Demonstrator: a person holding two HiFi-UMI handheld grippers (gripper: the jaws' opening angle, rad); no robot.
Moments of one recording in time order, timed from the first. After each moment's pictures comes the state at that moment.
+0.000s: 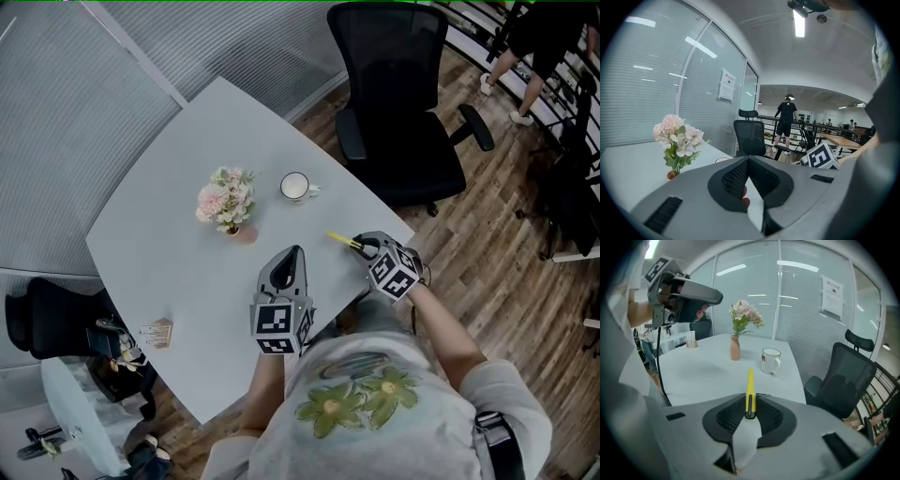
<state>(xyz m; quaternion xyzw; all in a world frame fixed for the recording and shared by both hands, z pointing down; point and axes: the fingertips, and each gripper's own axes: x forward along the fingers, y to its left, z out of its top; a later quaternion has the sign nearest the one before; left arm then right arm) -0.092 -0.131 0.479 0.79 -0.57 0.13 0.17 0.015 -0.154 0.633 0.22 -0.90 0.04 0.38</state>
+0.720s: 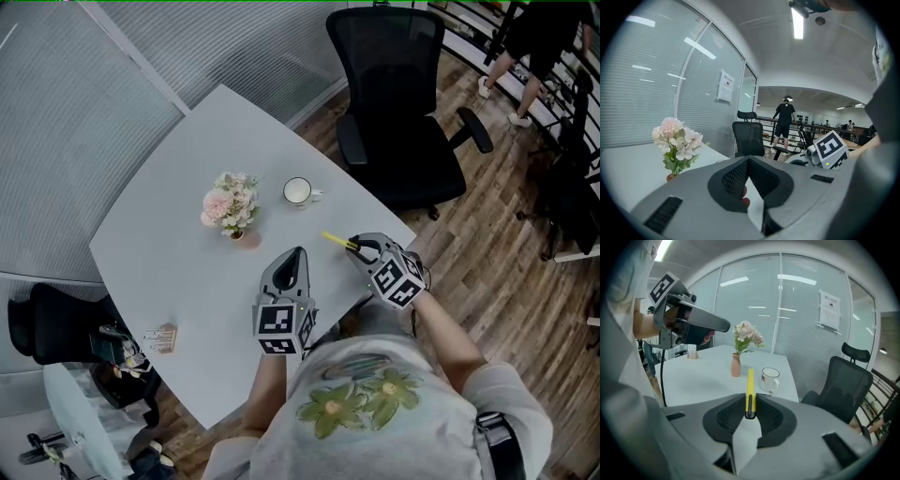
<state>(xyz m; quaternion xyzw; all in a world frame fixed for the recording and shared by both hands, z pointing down) -0.095 -0.134 0.472 0.80 -0.57 0.12 0.16 -0.006 -0.151 0.574 0.23 -0.92 0.01 0.32</state>
